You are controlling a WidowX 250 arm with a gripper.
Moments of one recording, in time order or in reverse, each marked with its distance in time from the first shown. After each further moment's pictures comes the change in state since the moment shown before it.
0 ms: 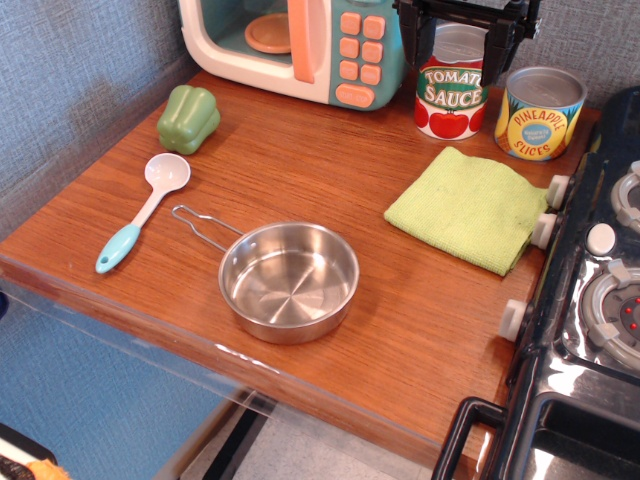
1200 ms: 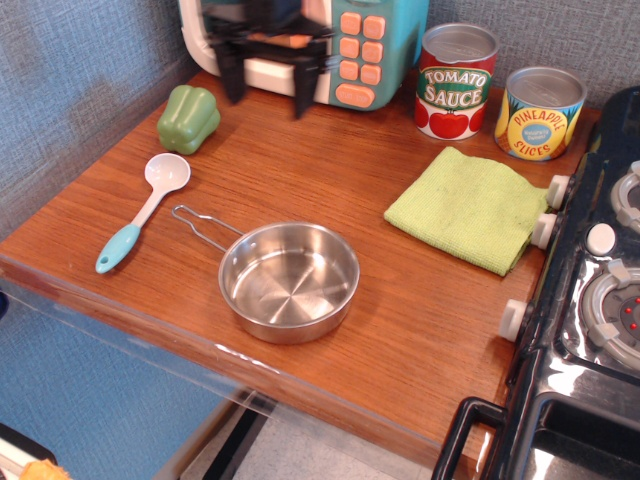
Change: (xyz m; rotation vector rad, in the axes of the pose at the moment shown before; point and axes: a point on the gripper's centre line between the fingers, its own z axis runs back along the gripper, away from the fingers) arm -0.087 0.138 -0.015 0.069 0.085 0.213
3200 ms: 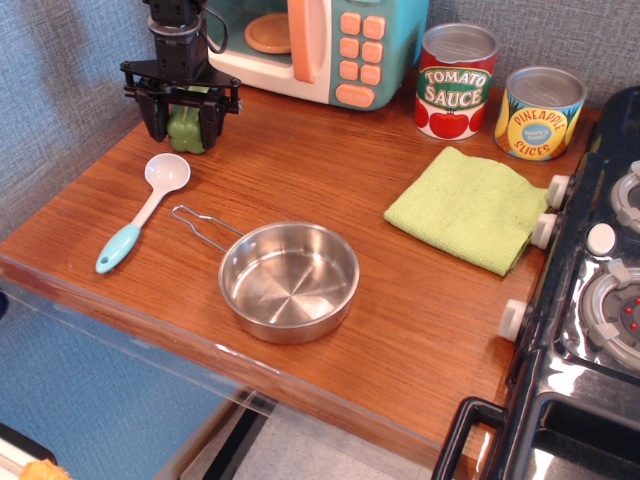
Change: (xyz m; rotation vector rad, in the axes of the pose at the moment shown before) arm 0.025 0.083 -0.070 0.096 -0.009 0.217
